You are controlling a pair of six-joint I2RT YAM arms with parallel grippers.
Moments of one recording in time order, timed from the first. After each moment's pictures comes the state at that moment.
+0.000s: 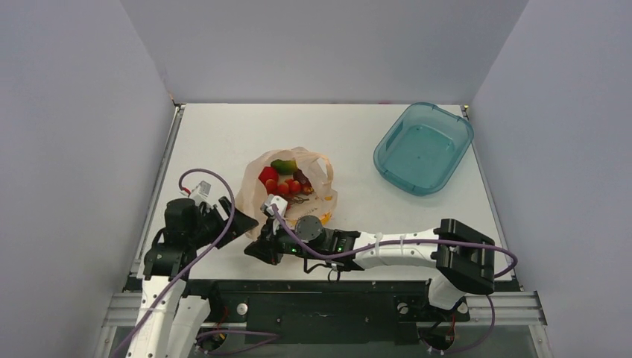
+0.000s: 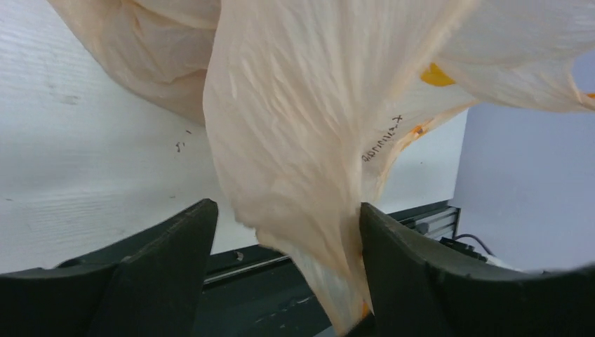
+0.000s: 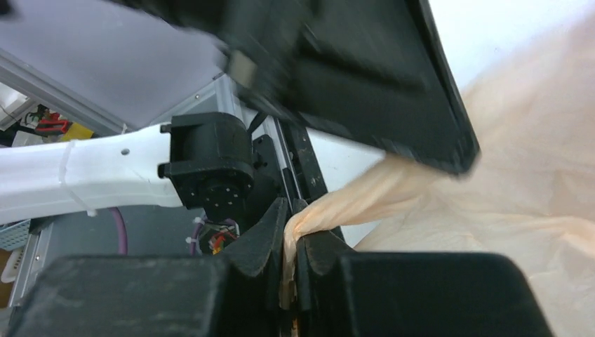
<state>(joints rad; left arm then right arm) -0.07 0.54 0.67 -0.80 0.41 -0.68 1.28 1.60 0.89 0.55 -0.13 0.46</state>
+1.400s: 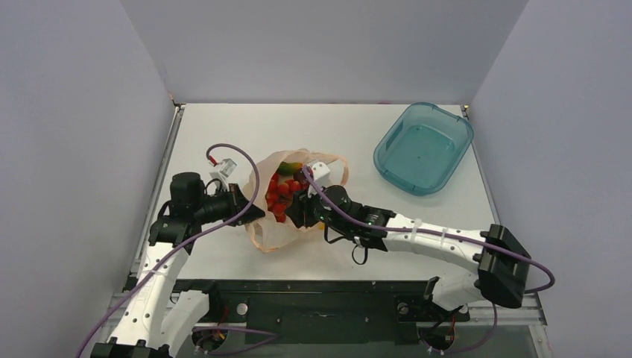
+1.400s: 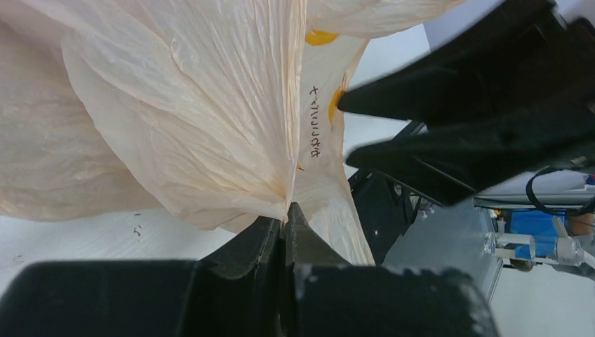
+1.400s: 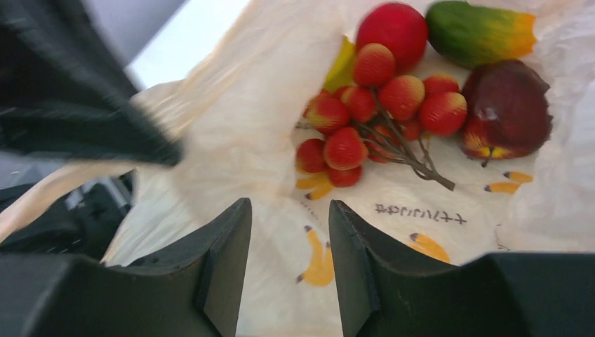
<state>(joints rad) -0.09 0.82 0.74 -0.55 0.78 -0.37 1.09 1.34 0.92 0.09 0.13 0.41</state>
